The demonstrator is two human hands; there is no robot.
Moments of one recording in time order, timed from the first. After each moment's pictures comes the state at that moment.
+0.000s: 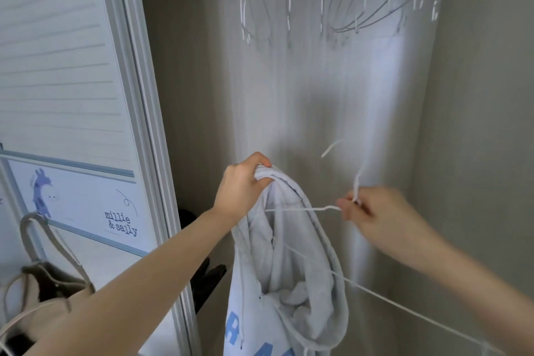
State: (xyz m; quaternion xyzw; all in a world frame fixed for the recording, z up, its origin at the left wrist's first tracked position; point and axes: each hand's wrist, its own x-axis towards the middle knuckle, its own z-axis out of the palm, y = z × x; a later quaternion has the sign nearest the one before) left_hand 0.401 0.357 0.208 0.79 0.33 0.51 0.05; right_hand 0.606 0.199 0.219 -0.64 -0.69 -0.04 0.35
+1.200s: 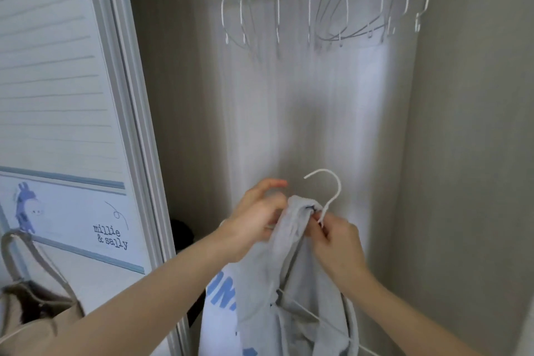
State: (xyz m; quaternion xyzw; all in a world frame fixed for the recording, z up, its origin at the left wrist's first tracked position) left_hand 0.414 0.276 0.225 0.65 0.34 0.39 0.56; right_hand 0.562 0.238 0.155 -0.63 -0.57 0.00 0.54
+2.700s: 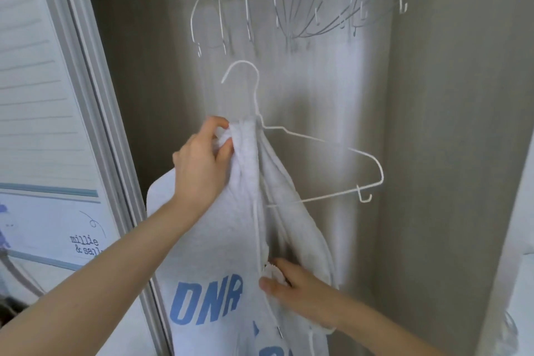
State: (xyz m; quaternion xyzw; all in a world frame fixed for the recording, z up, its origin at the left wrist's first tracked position) left_hand 0.402 0.315 0.270 0.75 0.34 0.57 0.00; right_hand 0.559 0.218 0.113 -0.57 -0.67 0.36 0.31
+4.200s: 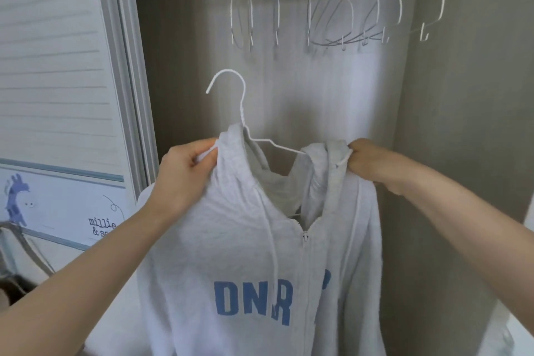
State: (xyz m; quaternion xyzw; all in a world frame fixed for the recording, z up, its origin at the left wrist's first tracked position) left_hand 0.331 0.304 0.260 0.74 0.32 0.57 0.16; right_hand 0.620 0.228 0.297 -0.74 -0.56 0.12 0.35
